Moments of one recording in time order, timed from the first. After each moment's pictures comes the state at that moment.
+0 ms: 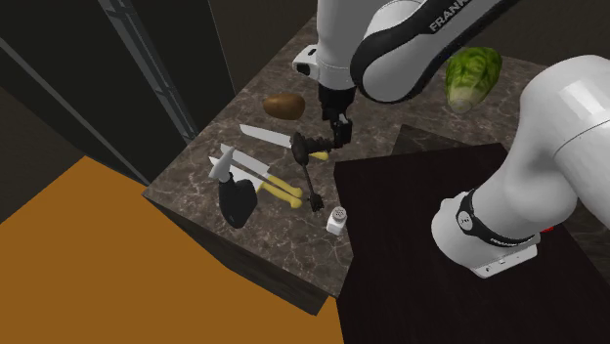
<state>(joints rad) -0.13 -0.23 -0.70 -2.79 -0.37 2.59 -0.61</state>
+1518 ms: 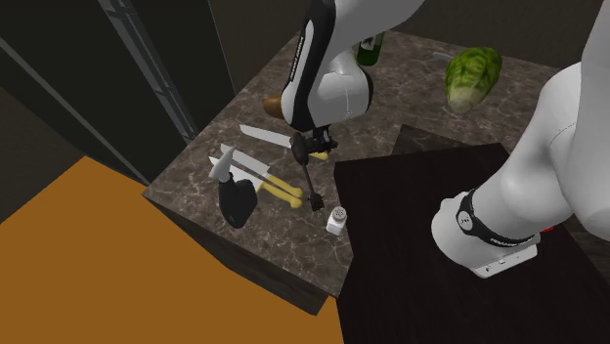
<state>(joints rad) -0.43 0.43 -0.33 -2.53 0.64 2.96 -1.47</state>
